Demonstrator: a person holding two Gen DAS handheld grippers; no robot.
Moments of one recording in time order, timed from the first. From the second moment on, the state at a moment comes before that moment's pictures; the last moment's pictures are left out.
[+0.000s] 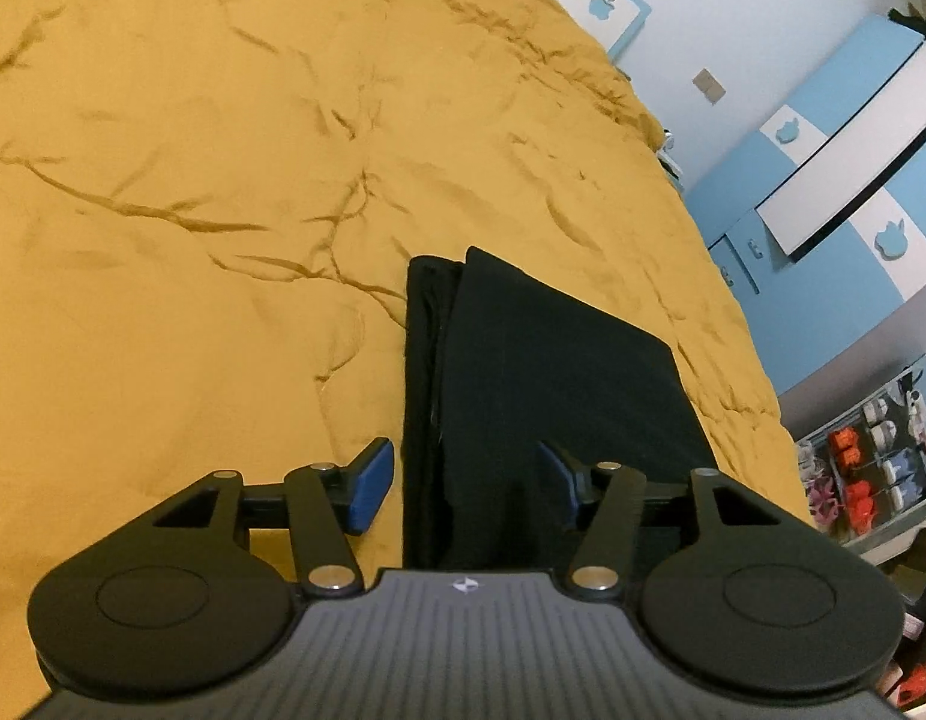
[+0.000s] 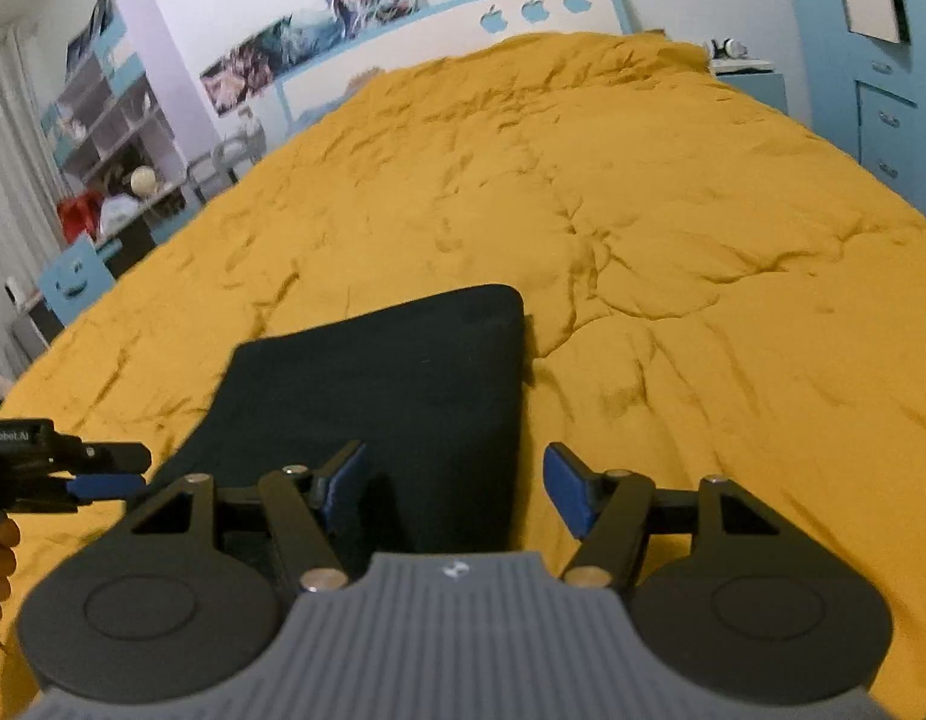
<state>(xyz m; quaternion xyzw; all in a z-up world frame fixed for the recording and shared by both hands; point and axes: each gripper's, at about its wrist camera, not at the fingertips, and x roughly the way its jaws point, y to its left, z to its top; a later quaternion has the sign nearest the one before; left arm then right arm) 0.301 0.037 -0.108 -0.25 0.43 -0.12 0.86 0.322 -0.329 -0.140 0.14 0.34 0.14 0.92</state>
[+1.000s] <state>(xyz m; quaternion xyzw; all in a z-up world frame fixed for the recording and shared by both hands) 0.337 0.047 -0.098 -0.29 0.42 -0.17 0.84 0.416 -0.361 -0.163 0.39 0.43 0.23 0.79</state>
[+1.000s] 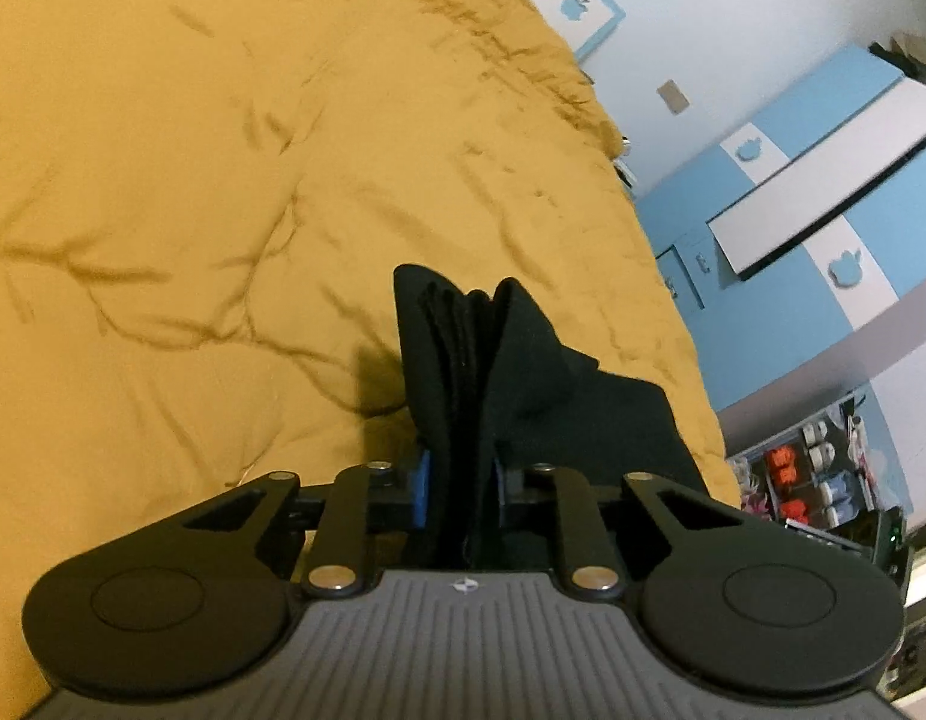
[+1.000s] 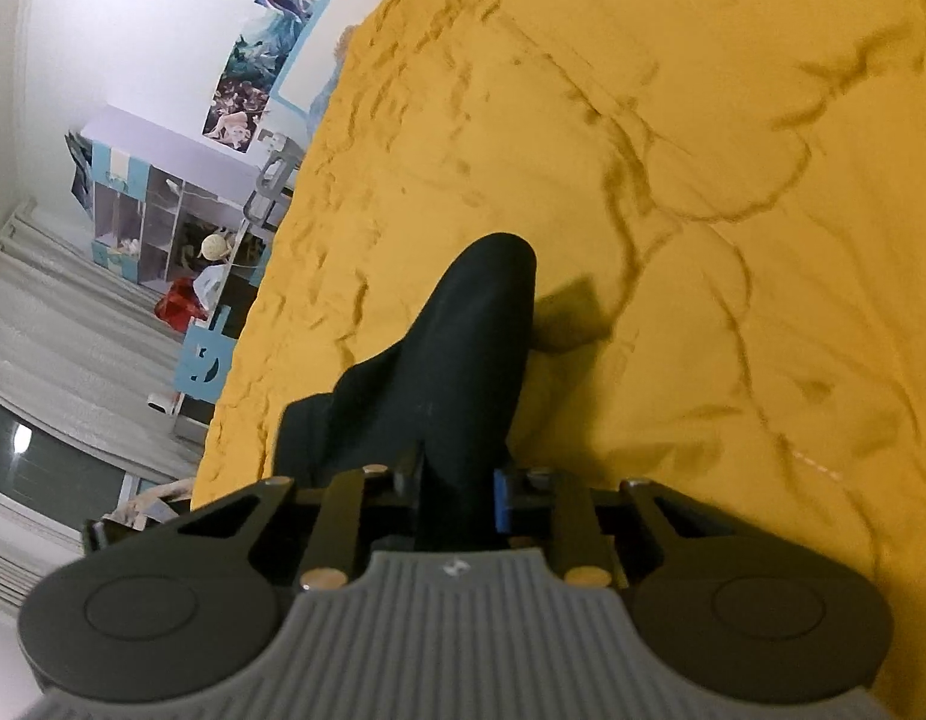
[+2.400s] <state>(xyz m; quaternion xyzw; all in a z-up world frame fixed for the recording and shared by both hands) 0.258 0.046 -0.053 -0.15 0.39 -0.15 0.90 0.281 -0.304 -0.100 0.18 0.39 0.19 0.89</state>
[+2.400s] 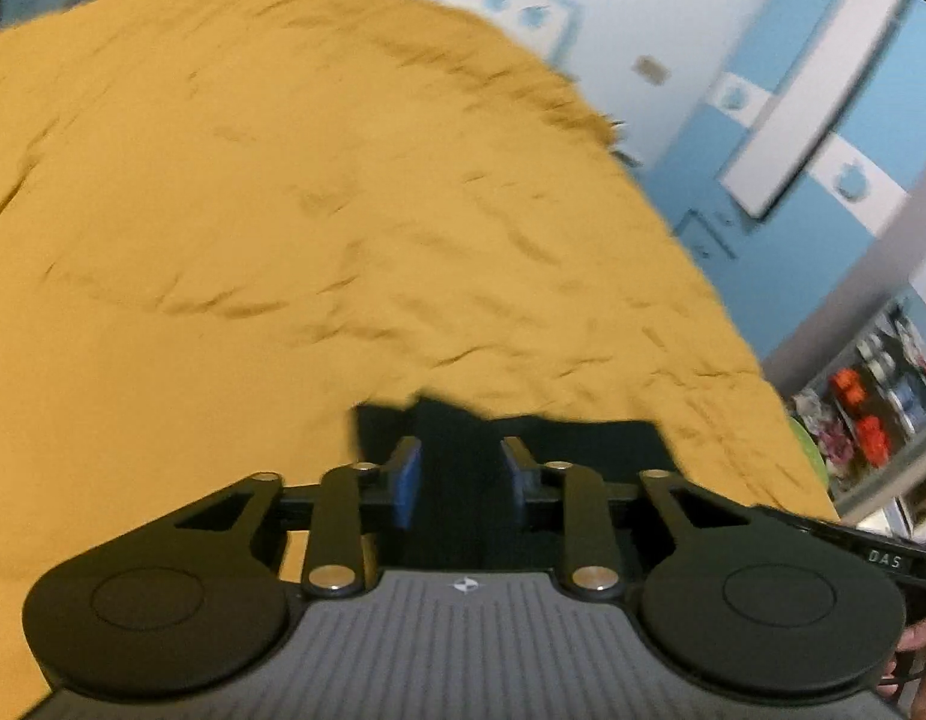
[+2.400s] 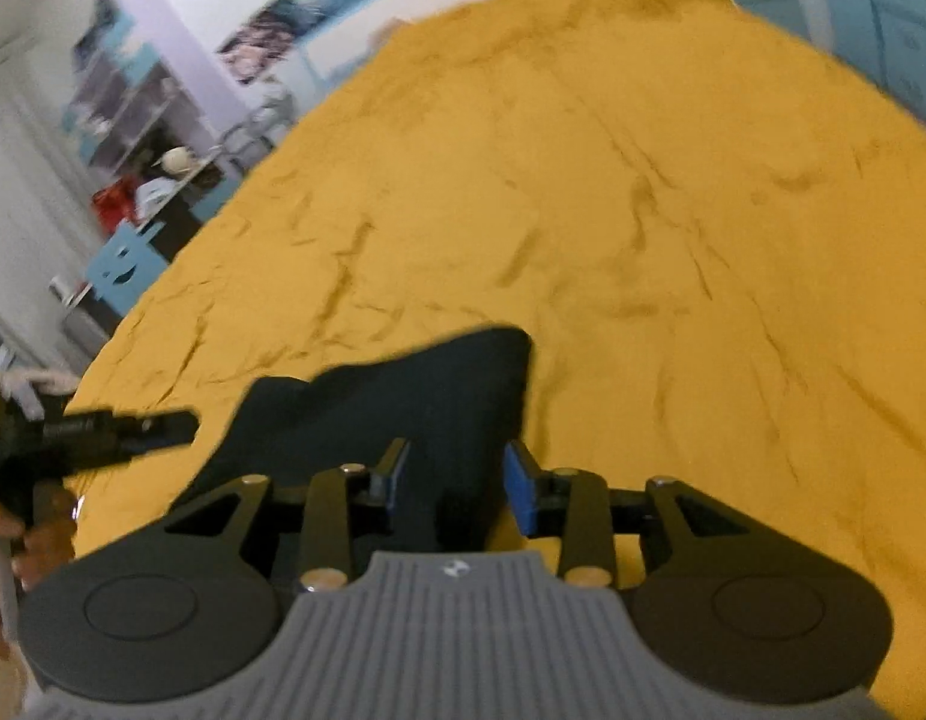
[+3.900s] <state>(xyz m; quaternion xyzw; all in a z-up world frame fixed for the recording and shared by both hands) 0.112 0.016 -0.013 -0.02 0.33 -0.04 0.94 0.142 -0.256 -0.056 0.02 0.31 0.15 0.94</state>
